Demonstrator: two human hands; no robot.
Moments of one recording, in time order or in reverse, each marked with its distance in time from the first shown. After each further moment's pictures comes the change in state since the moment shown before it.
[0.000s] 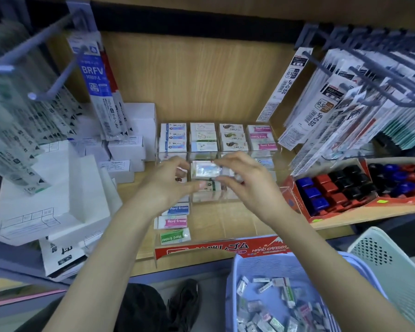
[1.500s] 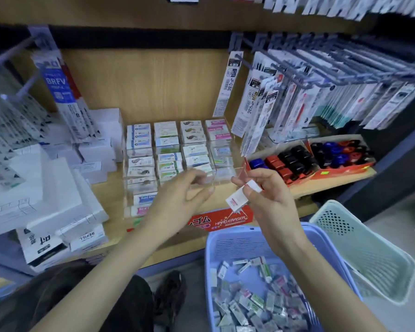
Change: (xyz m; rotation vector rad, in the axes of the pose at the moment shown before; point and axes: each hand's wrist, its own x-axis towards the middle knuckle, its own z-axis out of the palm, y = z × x) left_hand -0.058 0.019 0.081 0.110 0.117 0.466; right_hand -0.124 -0.030 -0.058 1.049 0.428 0.542
